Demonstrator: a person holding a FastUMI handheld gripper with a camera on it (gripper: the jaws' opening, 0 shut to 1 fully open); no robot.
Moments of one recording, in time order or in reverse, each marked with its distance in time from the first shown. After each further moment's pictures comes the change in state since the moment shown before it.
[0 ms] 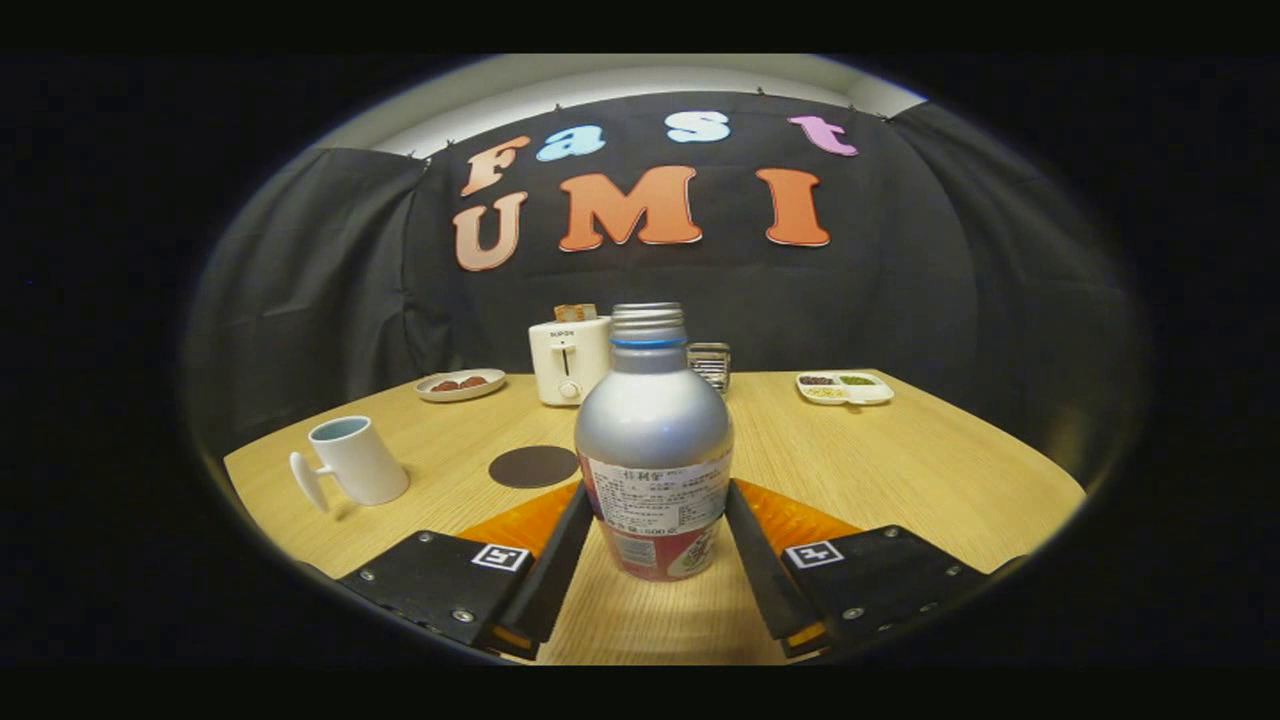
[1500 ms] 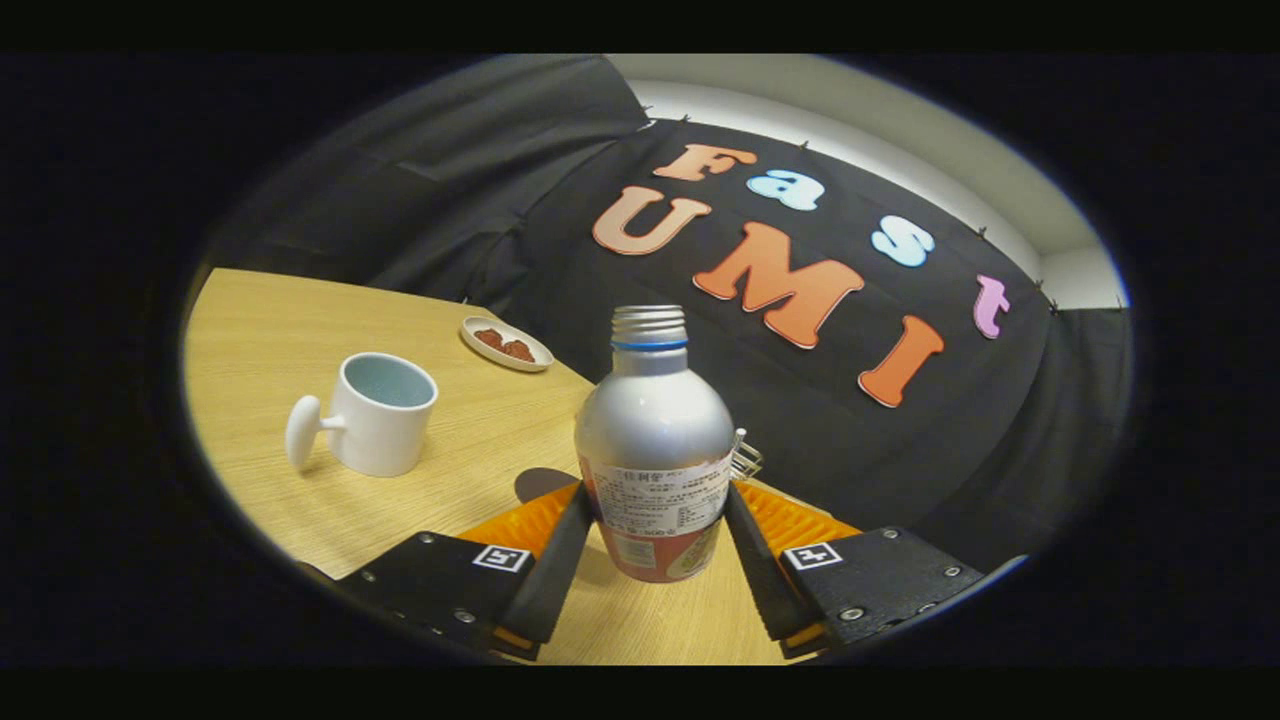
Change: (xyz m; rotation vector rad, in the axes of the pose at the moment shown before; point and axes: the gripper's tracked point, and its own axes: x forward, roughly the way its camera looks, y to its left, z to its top) arm 0.004 0.109 0.068 -0.709 -0.141 -0.045
